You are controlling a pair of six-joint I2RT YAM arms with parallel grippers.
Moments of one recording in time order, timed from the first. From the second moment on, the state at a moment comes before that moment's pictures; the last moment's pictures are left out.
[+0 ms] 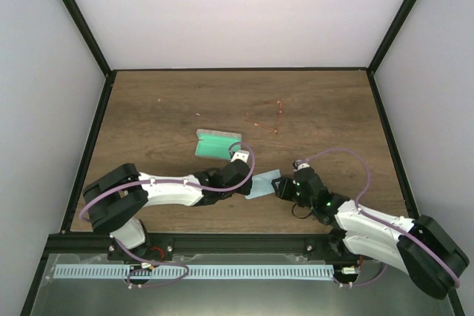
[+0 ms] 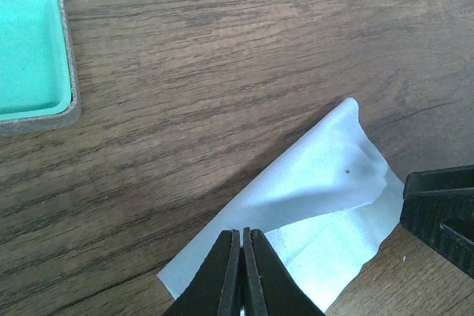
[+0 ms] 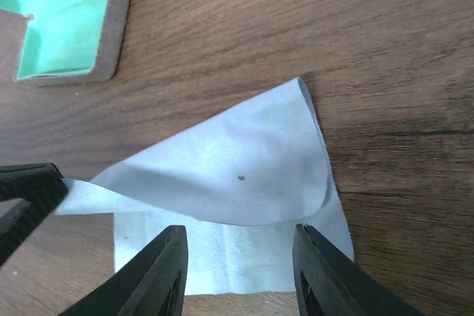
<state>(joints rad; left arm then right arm) -1.08 1.62 0.75 0.08 -0.24 -0.71 0.71 0.96 0.16 0.10 0.00 0.86</state>
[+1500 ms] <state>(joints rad) -1.08 1.62 0.74 0.08 -0.24 -0.71 0.60 1.11 0.13 0.32 -0.14 0.87</state>
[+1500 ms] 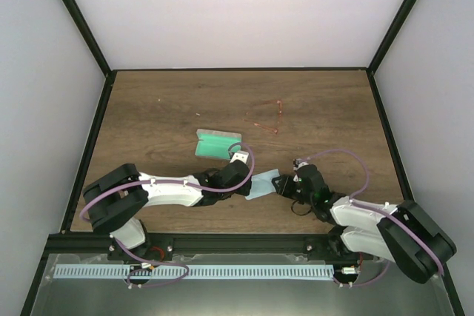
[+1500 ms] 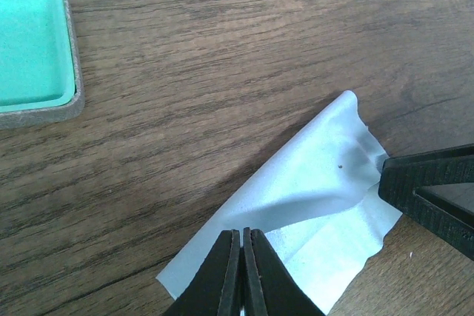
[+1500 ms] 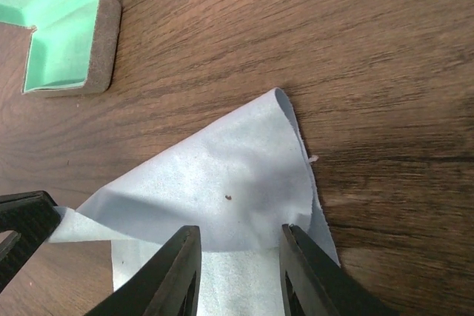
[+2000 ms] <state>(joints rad) -1.08 1.61 0.73 0.09 -0.23 -0.71 0.60 1.18 0.15 0.32 -0.13 0.85</state>
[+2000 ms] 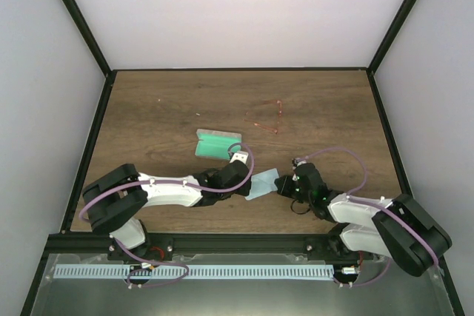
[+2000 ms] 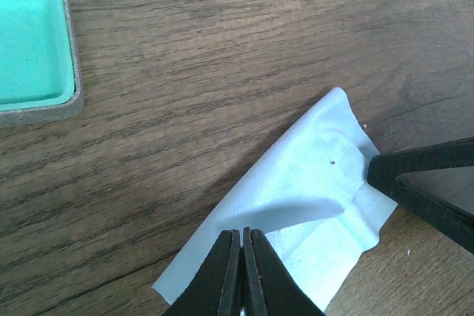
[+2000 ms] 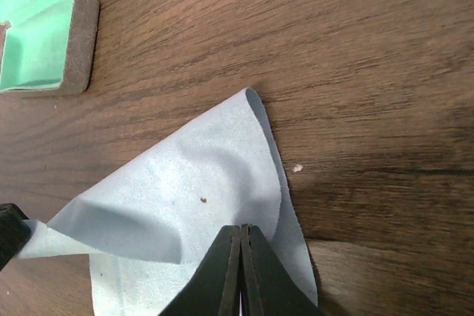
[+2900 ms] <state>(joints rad) -1.11 1.59 0.72 0.09 -0.23 -0.71 0.60 0.96 0.16 0.16 -0.07 0.82</state>
